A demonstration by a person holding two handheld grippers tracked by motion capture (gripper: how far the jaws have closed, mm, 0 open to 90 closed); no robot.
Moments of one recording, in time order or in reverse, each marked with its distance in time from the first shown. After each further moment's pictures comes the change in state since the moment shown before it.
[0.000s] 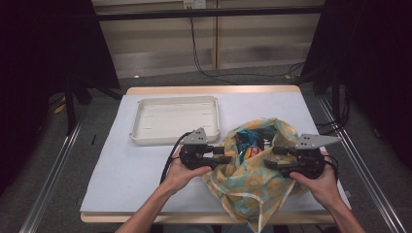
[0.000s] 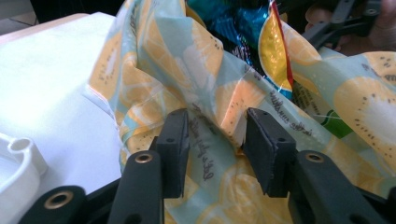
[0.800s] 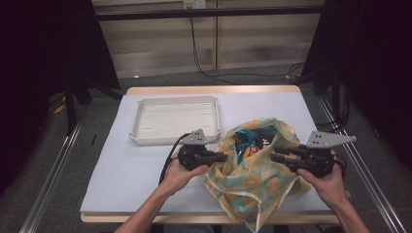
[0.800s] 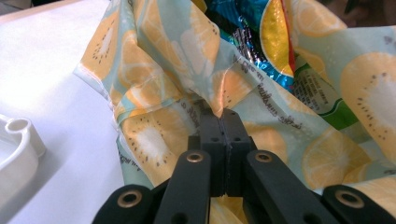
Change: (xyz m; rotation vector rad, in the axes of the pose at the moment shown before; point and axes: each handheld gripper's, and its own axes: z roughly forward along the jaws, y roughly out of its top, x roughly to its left) left arm 0.003 -0.005 -0.002 0.037 -0.005 -0.026; right arm -0.001 0.010 -0.021 -0.102 0.022 -0.008
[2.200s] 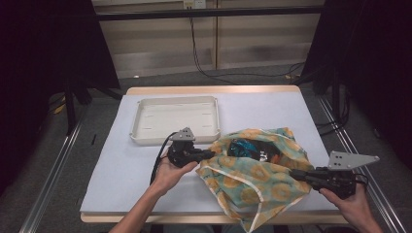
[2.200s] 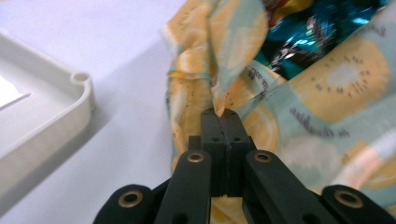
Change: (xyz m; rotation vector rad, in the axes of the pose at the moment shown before) left arm 0.020 -0.016 -0.020 0.043 0.098 -0.107; right arm 0.002 -0.048 -0.045 0.066 0.058 -0.015
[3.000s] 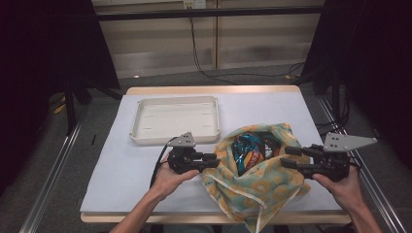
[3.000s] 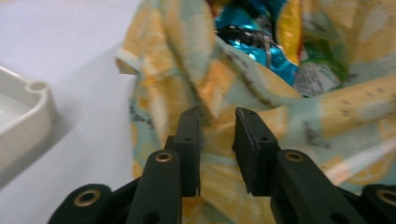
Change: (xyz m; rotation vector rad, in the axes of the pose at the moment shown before) left arm -0.022 -0.002 -0.006 -0.038 -0.099 0.041; right arm -0.004 0.051 0.012 -0.092 0.001 -0.030
